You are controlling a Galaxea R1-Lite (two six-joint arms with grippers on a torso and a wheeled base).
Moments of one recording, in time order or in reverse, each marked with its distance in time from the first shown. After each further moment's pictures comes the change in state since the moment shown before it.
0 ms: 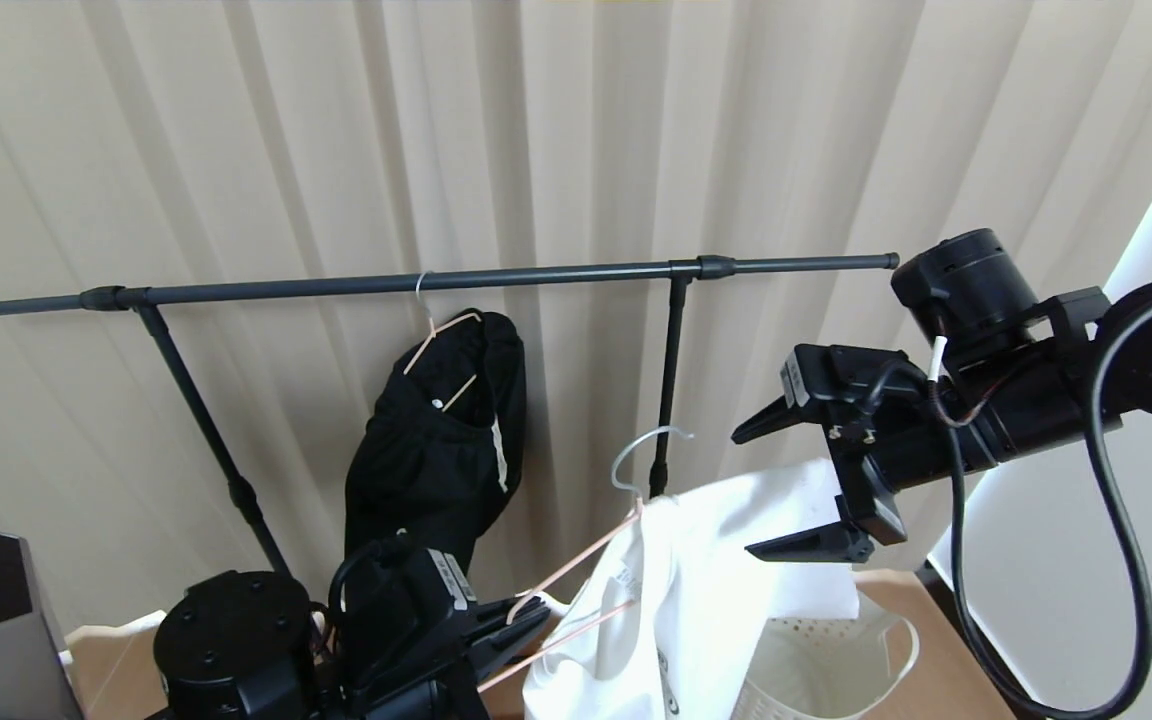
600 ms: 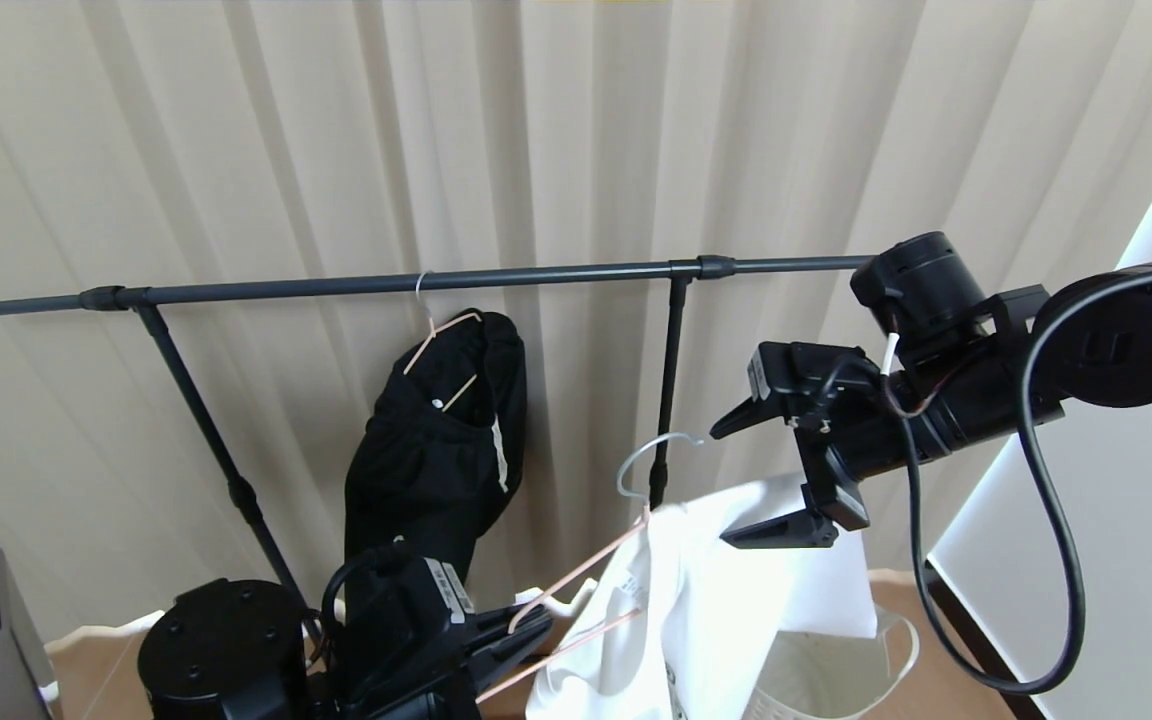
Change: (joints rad) left arm -0.022 -0.022 0.014 0.000 0.000 0.000; right arm 0.014 0.073 -0.070 0.004 -0.008 0.004
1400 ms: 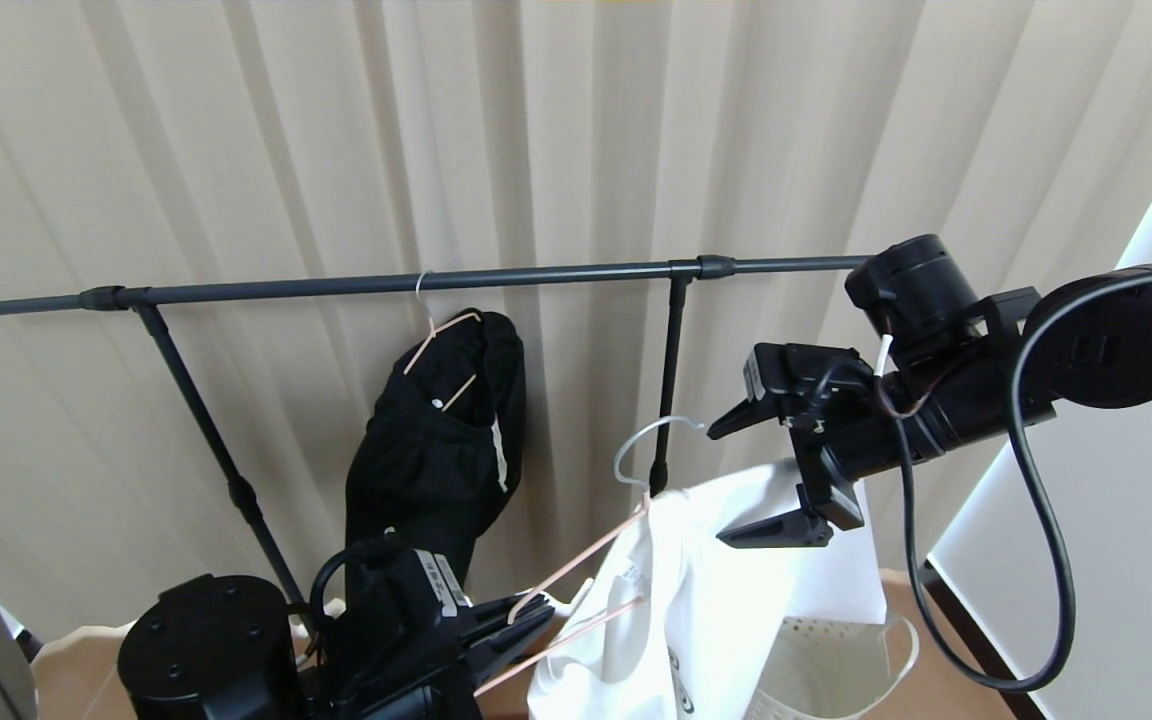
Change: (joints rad) left arm -0.003 -0.026 -0.007 0.000 0.002 -0.003; right arm 0.001 0.010 -0.003 -0.007 0.000 0.006
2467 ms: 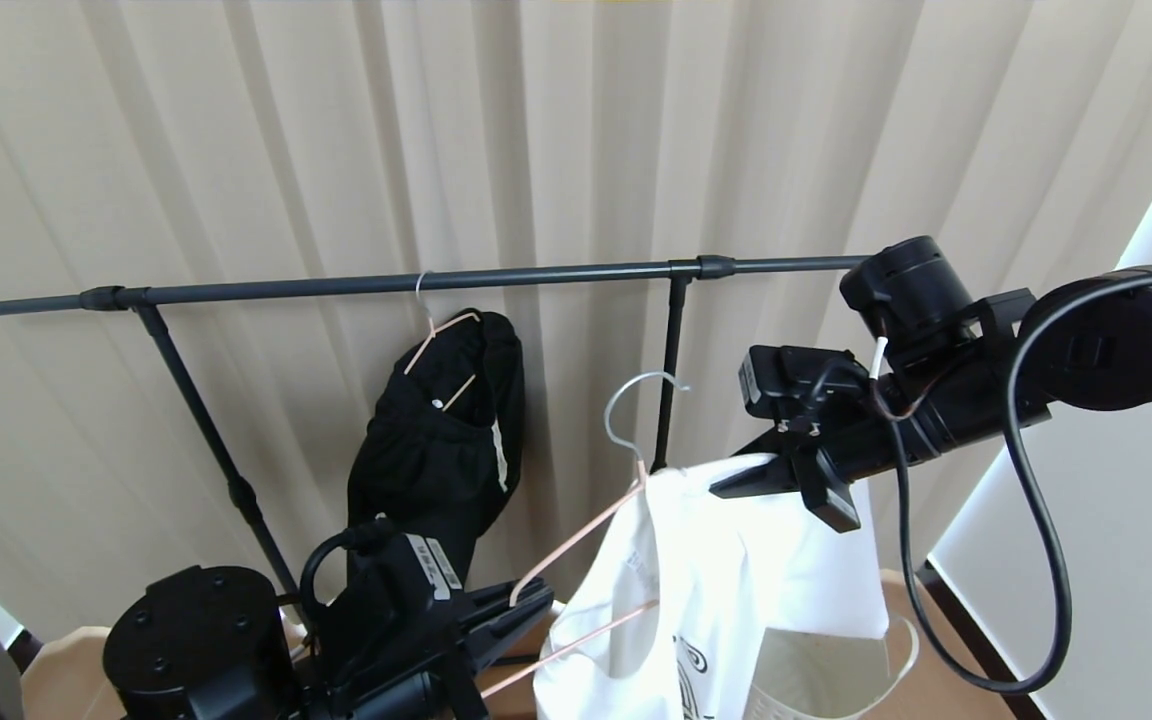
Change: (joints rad) left arm 0.004 -0.020 -0.018 0.000 0.010 -0.012; right arm 0.003 0.002 0.000 -0.003 0.001 0.000
